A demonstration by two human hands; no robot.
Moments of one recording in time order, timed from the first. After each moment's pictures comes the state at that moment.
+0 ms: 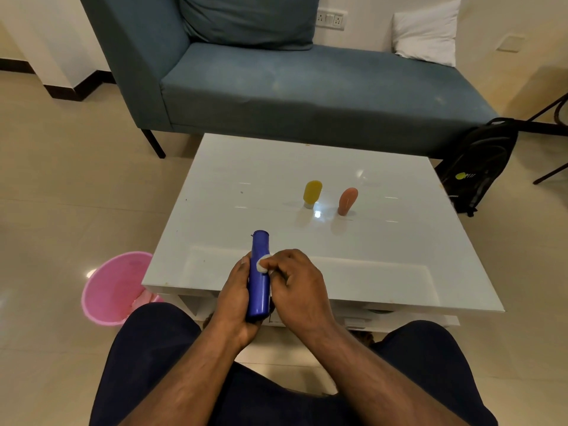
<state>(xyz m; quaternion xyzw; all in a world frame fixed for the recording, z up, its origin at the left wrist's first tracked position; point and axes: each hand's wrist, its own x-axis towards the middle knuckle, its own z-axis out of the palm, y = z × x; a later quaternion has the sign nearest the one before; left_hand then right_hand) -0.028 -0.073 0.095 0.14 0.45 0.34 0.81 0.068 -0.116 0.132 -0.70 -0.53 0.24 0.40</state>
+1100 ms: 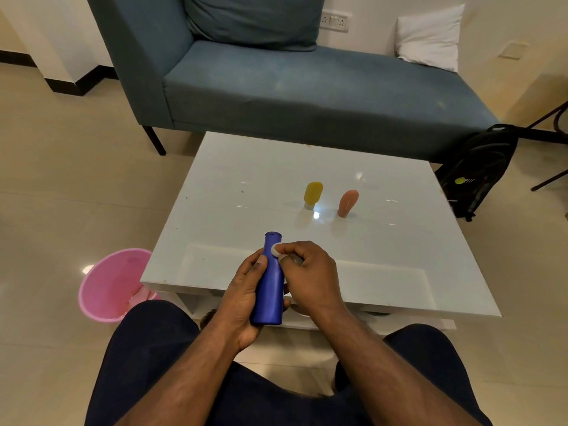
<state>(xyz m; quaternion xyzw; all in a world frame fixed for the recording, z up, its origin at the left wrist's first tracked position) -0.028 -0.075 0.097 0.23 0.41 0.33 0.82 0.088 -0.098 0.139 -0.73 -0.38 0.32 0.47</state>
